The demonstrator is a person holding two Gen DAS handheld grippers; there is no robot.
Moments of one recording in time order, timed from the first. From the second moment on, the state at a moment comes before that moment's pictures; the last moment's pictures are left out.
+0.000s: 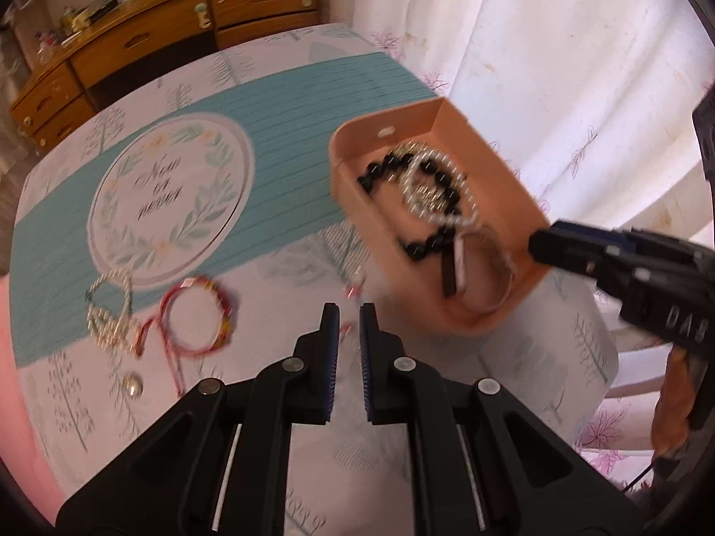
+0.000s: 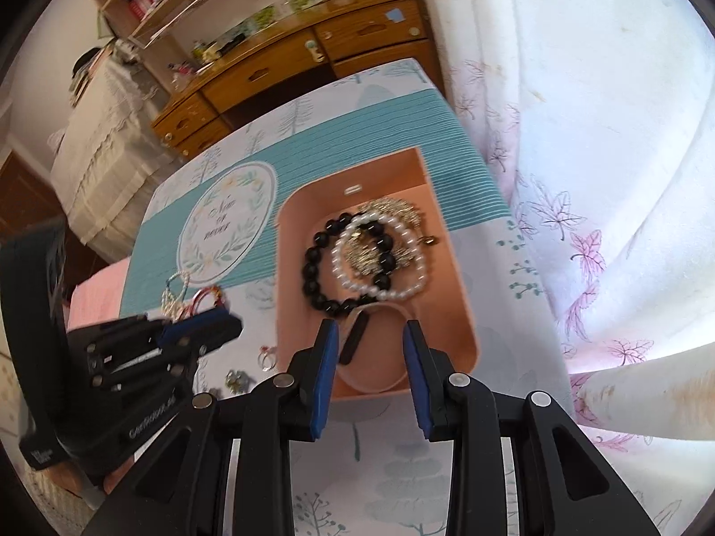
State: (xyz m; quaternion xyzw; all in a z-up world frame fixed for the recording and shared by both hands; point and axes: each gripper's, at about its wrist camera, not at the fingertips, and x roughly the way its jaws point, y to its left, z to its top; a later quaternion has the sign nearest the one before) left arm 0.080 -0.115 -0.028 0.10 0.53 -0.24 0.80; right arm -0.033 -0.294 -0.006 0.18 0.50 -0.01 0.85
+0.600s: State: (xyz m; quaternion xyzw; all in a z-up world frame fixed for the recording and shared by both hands) left arm 0.033 0.071 -0.064 -0.03 0.57 -0.08 0.82; right arm -0.015 -0.186 -0.009 0.10 0.53 0.10 0.84
